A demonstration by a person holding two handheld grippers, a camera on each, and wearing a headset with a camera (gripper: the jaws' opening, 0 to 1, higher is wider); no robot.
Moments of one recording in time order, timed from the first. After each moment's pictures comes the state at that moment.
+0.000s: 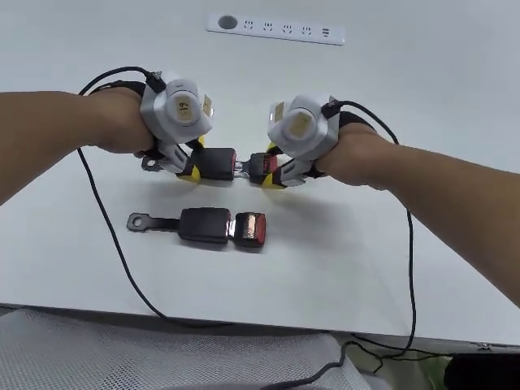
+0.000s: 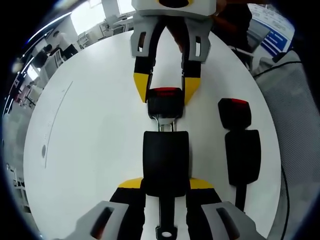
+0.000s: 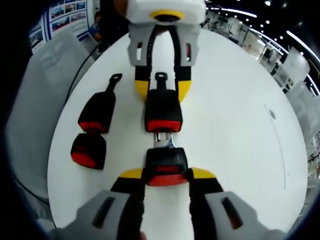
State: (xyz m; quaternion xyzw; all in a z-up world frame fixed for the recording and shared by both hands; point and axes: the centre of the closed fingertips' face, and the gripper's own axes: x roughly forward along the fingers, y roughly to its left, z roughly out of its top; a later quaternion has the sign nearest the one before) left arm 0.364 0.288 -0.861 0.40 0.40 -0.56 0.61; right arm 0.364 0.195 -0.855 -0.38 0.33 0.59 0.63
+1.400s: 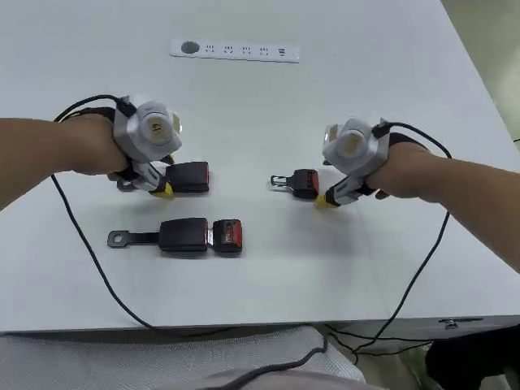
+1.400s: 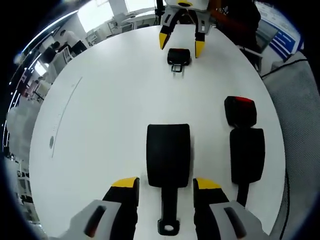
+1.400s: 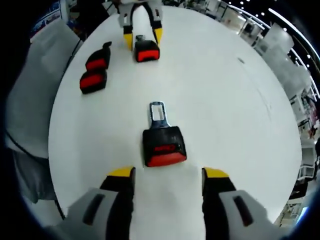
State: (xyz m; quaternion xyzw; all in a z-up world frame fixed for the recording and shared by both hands) left arm 0.365 0.308 -0.853 0.40 0.40 -0.51 0.65; right arm 0.347 0.045 -0.854 -0.38 0.41 0.47 0.68
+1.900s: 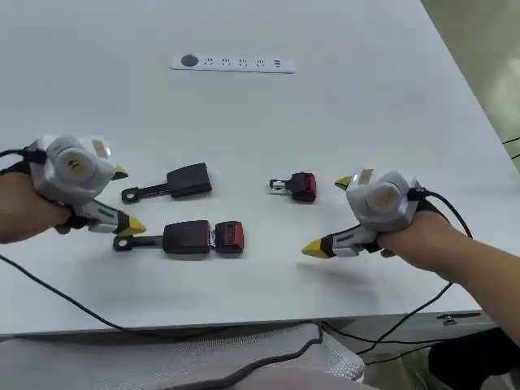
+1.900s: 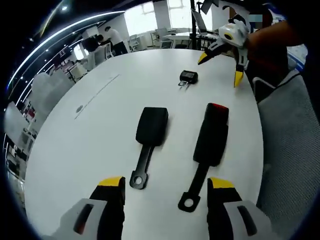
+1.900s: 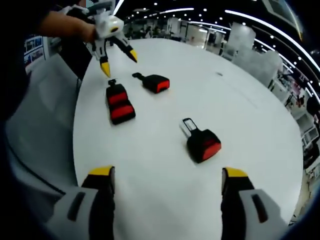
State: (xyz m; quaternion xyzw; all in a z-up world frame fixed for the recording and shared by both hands) left arm 0.286 0.359 -0.818 0.27 0.38 -0.44 0.77; right arm 0.274 0.065 -0.834 -0.24 0.34 0.44 0.79
